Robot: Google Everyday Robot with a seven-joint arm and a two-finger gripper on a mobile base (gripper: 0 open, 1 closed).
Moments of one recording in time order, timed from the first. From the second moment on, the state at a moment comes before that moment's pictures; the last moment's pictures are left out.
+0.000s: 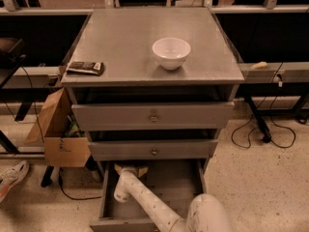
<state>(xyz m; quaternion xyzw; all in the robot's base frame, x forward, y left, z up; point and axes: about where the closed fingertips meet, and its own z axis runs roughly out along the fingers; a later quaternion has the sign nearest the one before) 0.735 0.113 0.164 0.06 0.91 0.02 0.42</state>
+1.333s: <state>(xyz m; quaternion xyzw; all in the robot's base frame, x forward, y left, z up) 0.758 0.048 0.108 0.18 0.89 -0.04 0.43</state>
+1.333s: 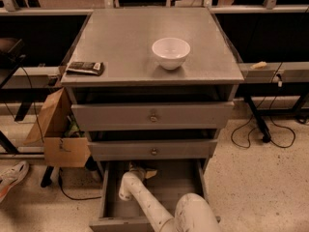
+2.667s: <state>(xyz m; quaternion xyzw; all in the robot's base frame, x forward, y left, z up) 0.747 0.035 0.126 0.16 0.88 -0.02 0.45</state>
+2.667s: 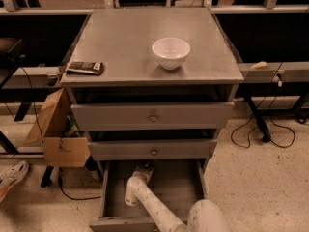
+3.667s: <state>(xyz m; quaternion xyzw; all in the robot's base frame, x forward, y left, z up) 0.687 -0.043 0.154 0.09 0.87 0.03 0.49</state>
